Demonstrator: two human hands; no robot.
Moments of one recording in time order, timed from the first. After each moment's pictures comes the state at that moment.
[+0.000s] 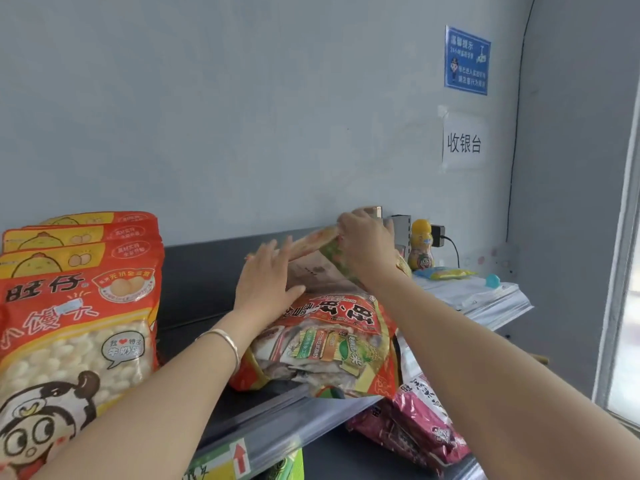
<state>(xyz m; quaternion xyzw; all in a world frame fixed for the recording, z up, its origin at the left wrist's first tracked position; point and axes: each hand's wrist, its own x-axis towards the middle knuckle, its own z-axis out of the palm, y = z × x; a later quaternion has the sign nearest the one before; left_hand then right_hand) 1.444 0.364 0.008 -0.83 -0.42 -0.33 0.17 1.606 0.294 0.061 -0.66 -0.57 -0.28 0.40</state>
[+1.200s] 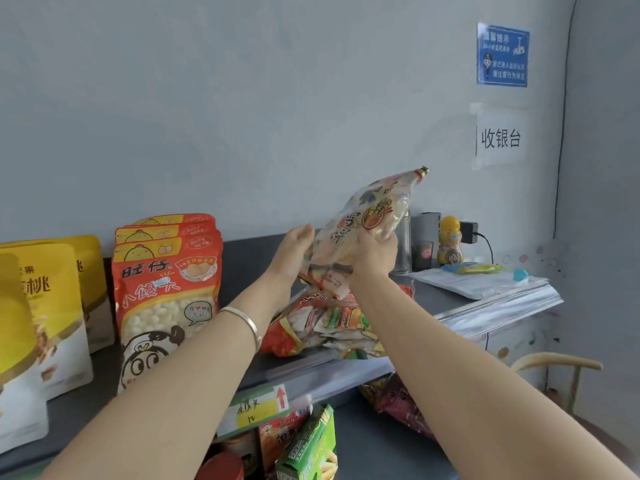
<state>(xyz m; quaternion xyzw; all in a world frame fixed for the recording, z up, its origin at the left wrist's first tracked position) 1.423 0.265 0.055 -0.68 -0.33 -0.49 -0.43 1.543 0.257 0.051 -0.42 -0.21 0.33 0.82</state>
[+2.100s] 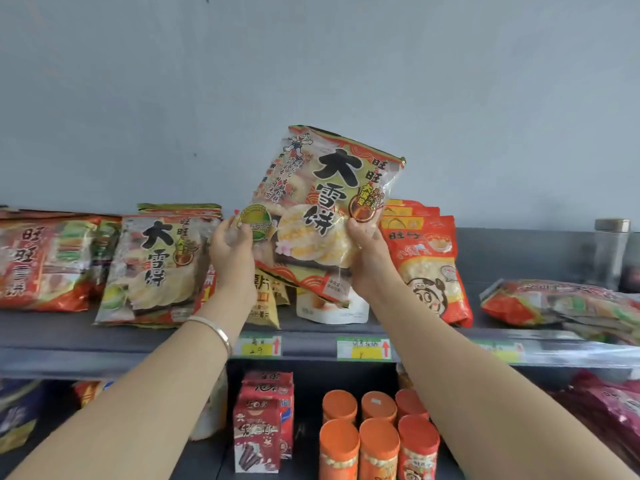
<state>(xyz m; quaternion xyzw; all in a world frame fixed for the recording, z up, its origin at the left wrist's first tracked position) 0.982 0.105 0.034 -0.34 -0.44 -0.82 -0.17 1.160 0.139 0.043 -0.17 -0.48 0.61 0.61</state>
